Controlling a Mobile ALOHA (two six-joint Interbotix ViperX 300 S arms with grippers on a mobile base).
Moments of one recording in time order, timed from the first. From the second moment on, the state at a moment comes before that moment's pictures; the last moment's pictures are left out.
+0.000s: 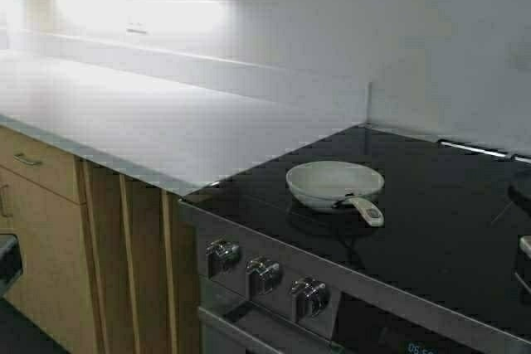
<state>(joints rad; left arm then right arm) -0.29 -0.69 1.16 -0.01 -0.31 -0.38 0.00 -0.96 1.21 0.00 -0.29 0.00</state>
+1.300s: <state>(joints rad) -0.65 0.88 0.45 0.23 -1.12 -1.38 0.00 -0.95 1.22 0.00 -0.29 0.00</state>
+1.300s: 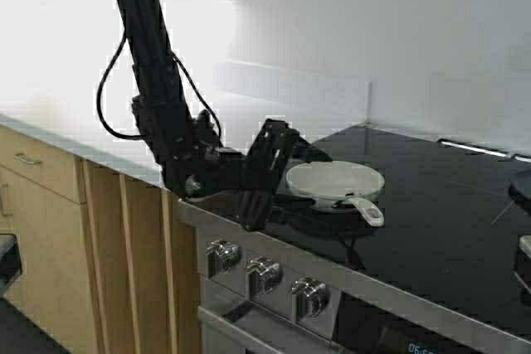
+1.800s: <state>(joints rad) -0.70 1.02 0.22 0.21 -1.02 -1.53 0.00 -0.93 1.22 0.00 -0.29 0.00</state>
